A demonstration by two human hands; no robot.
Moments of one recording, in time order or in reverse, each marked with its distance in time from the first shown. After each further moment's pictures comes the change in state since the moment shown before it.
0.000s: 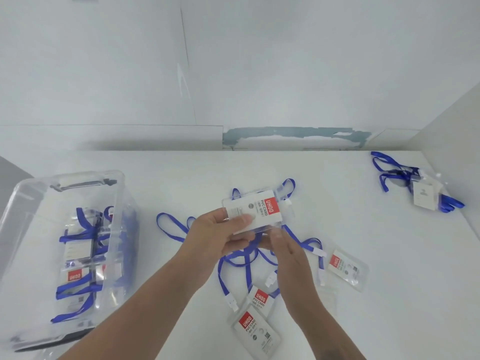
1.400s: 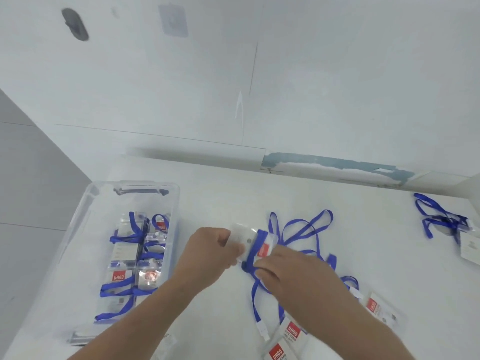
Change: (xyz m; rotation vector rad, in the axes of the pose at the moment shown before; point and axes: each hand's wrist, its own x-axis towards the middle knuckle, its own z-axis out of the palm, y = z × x) left_hand -0.010 0.017 -0.089 0.589 0.279 0.167; right_hand -0.008 -0.084 0.049 -1.261 -0.449 -0.659
